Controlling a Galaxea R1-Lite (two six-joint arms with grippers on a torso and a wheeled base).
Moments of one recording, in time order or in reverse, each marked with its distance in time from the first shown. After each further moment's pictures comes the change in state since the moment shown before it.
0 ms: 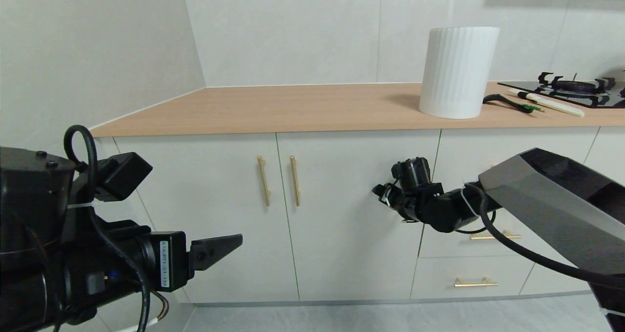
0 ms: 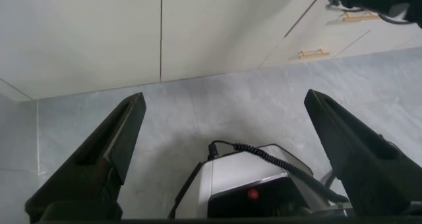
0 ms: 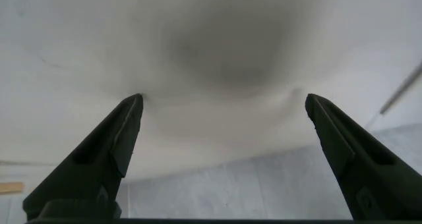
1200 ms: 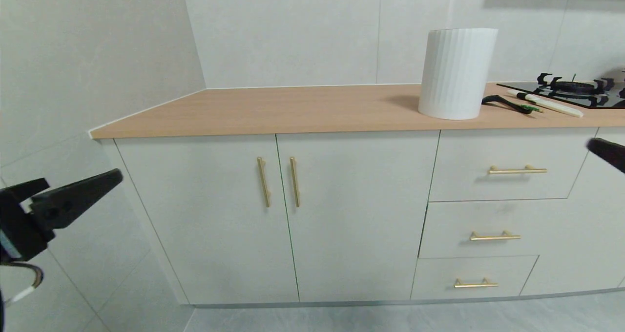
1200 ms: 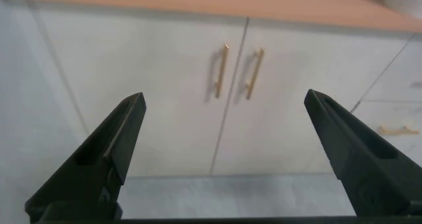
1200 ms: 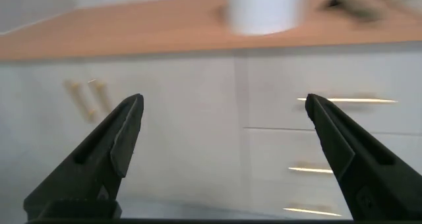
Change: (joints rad) left arm 0.160 -0.334 0.043 -0.148 0.171 0.207; right arm -0.066 -1.496 0.851 0.047 0.023 -0.643
